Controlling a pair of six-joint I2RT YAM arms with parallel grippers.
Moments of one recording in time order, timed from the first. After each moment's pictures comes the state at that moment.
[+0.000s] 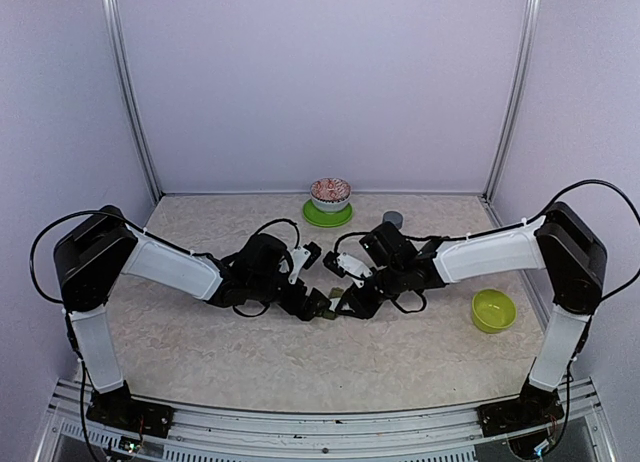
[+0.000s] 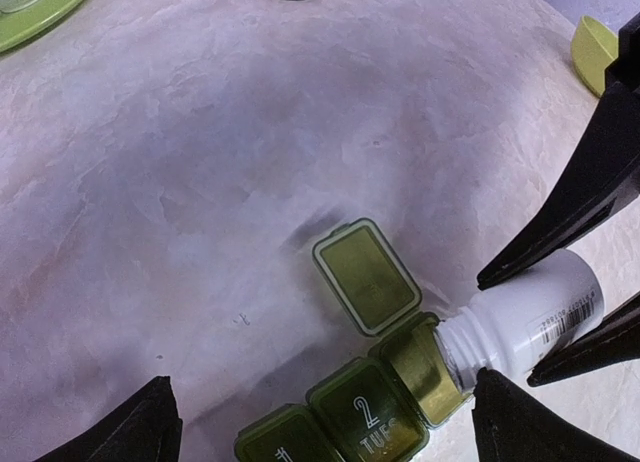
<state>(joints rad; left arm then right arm) -0.83 1.89 0.96 0.26 0.17 -0.12 0.85 1.81 1.08 -0.16 -0.25 -0.04</state>
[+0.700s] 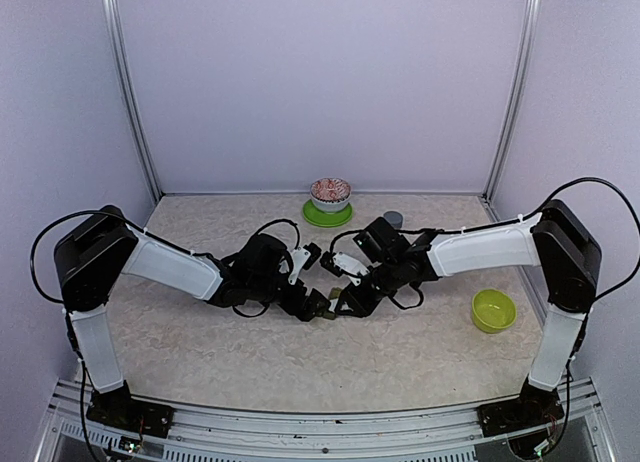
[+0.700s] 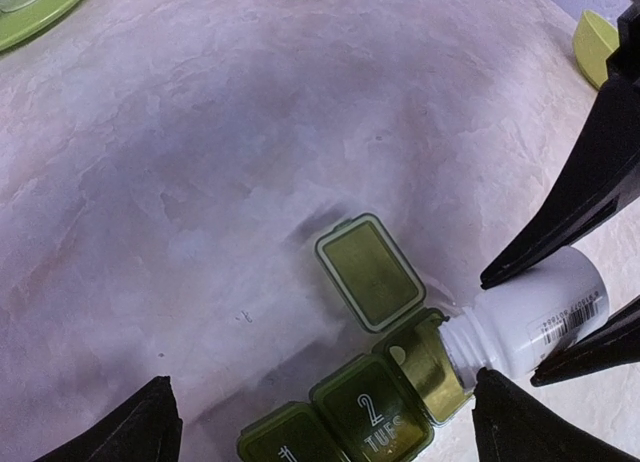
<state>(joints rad) -0.82 1.89 0.96 0.25 0.16 -0.11 0.85 1.85 1.17 -0.28 -0.25 -0.04</state>
